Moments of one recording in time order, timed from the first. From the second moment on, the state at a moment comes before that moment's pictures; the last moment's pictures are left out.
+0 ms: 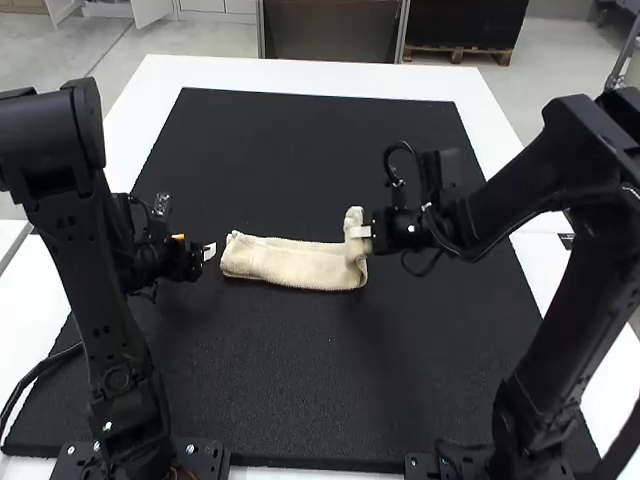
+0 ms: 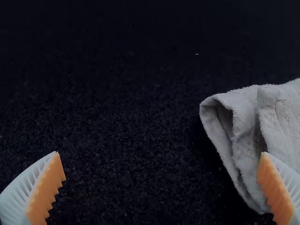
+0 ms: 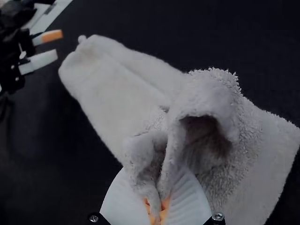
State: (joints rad) left arm 0.49 1.82 0.41 0.73 0.78 0.33; right arm 0.37 1.62 0.61 0.37 -0.67 0.12
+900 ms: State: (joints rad) left arm 0.58 1.82 0.41 0.74 0.82 0.33; right arm 0.55 1.85 0.80 0.44 -0.68 0.13
